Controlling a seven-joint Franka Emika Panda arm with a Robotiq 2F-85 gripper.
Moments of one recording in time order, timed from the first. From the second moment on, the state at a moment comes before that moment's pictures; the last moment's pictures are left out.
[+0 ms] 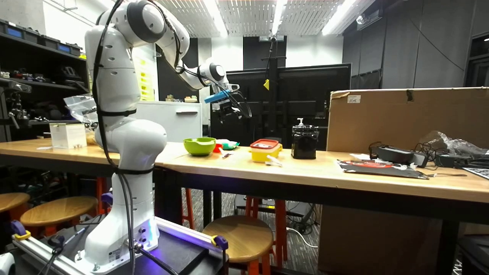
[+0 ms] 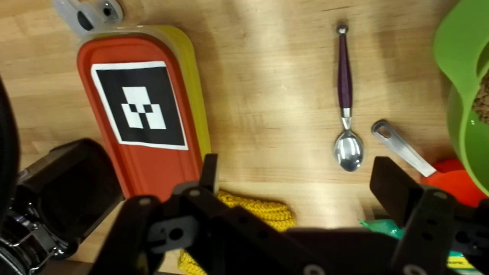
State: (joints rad) arm -0.04 -0.19 0.02 -2.13 -0.29 2.12 0.10
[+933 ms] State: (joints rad) arm -0.06 -0.13 0.01 -2.14 -0.52 2.12 0.17
